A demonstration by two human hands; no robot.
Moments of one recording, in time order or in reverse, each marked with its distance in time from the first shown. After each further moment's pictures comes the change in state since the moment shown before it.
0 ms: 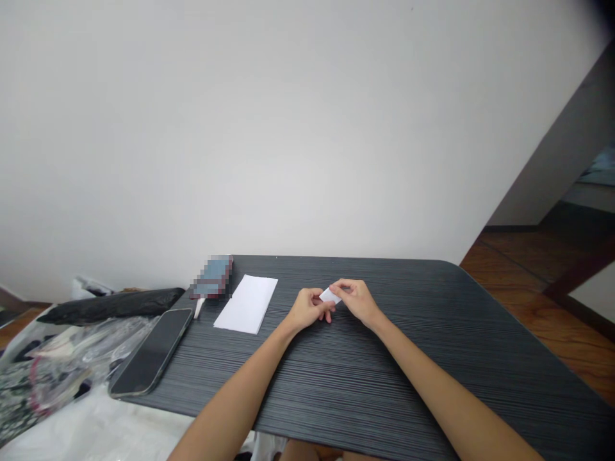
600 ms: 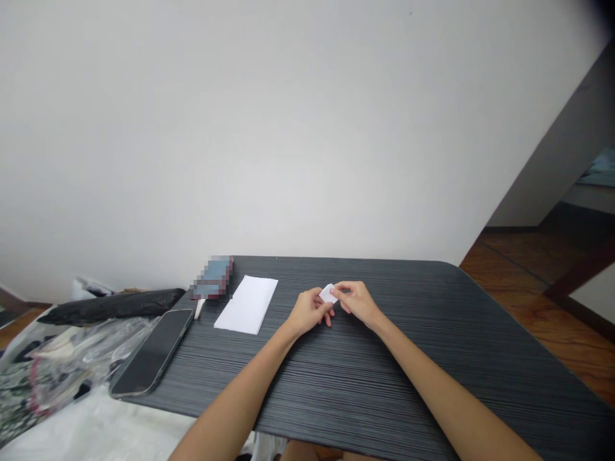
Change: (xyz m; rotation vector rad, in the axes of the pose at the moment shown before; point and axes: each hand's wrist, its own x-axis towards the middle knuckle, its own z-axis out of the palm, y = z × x) left_hand -0.005 0.002 0.002 0.181 0.047 0.037; right_hand -0.002 0.001 -0.002 -0.061 -0.030 0.084
